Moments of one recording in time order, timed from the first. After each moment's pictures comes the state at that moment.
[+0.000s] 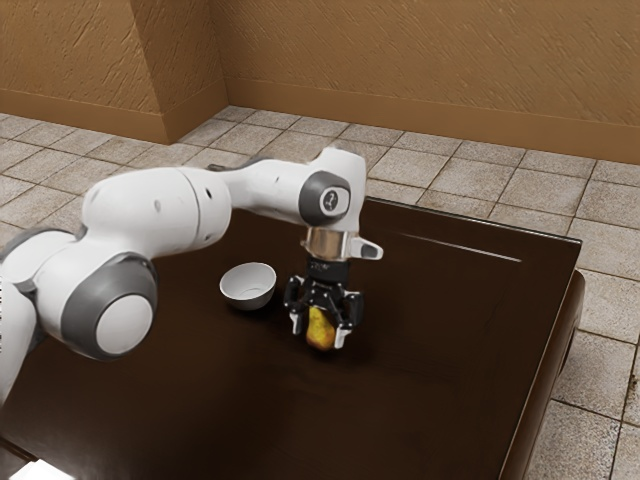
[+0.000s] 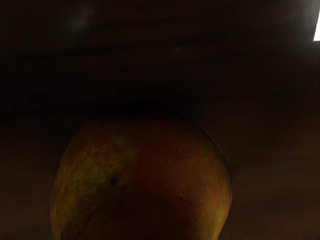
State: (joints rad) arm -0.20 0.89 0.01 -1.10 -0.13 1.47 -0.13
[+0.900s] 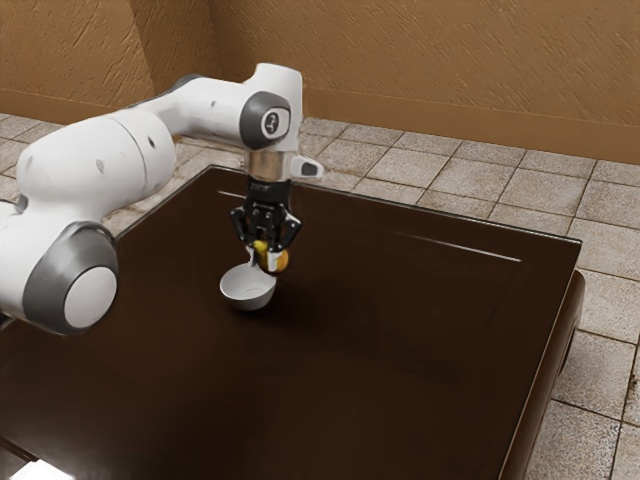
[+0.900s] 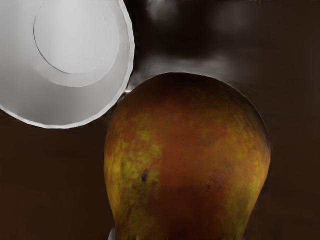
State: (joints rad) arm -0.19 0.71 0.20 -1.09 -0.10 1.41 -0.12
